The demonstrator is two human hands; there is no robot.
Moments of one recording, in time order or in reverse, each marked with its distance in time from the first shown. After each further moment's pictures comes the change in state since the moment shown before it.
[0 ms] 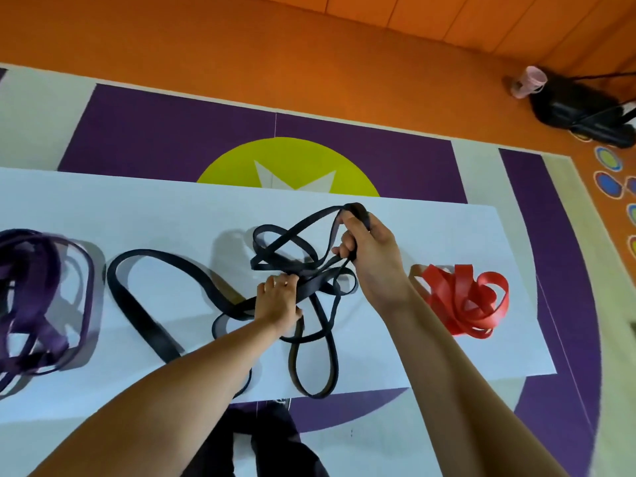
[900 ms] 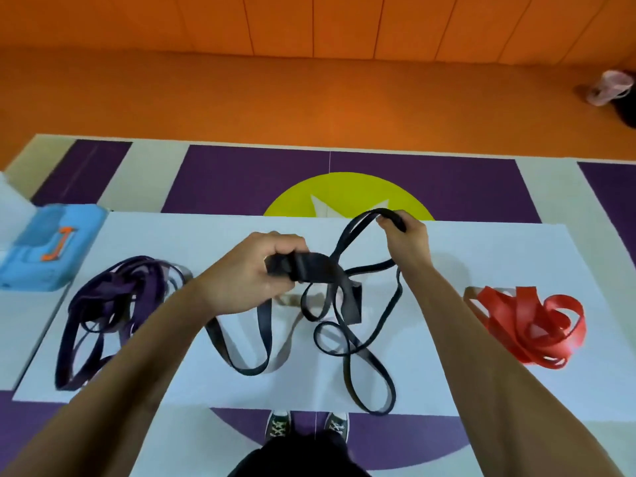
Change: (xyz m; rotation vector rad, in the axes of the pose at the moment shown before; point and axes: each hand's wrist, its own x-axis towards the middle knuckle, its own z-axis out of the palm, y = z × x) left_hand -0.152 -0.022 -0.278 -0.618 0.084 0.416; right_hand 0.050 -0.003 -0.001 -0.306 0.096 -0.143
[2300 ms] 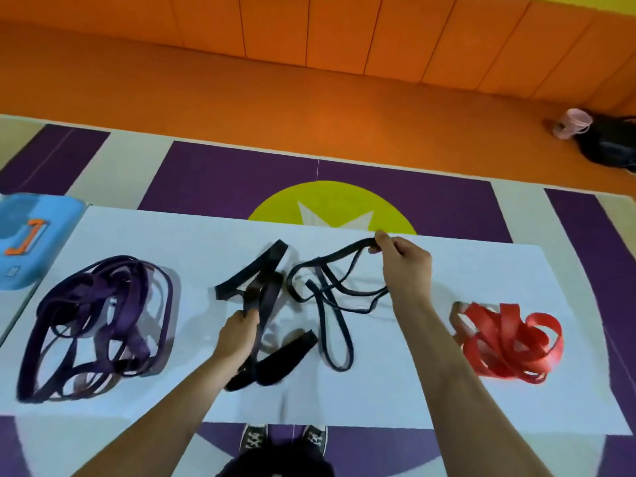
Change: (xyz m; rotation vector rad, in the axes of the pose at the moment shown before) left_hand -0.017 -0.178 0.094 -0.306 0.434 -0.959; right_hand -0.058 -0.037 0.015 -0.027 0.113 0.036
